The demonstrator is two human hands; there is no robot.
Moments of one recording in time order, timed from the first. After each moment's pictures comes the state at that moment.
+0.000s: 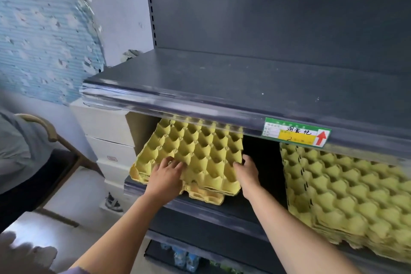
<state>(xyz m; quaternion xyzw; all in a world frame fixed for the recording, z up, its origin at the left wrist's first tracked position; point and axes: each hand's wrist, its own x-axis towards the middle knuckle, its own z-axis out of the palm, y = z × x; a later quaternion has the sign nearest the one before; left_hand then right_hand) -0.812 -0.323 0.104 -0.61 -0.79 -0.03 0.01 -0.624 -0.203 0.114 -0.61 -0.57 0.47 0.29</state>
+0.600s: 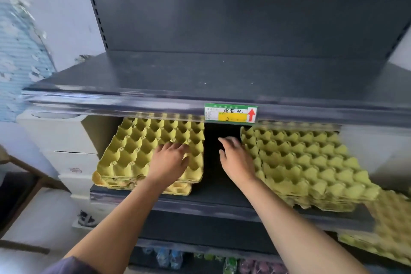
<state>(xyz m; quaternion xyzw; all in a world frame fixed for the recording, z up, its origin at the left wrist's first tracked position) -0.724 -0.289 0.154 -0.68 -0.71 -0.14 0.07 -0.535 -0.223 0.150 -0.51 -0.83 0.05 0.22</state>
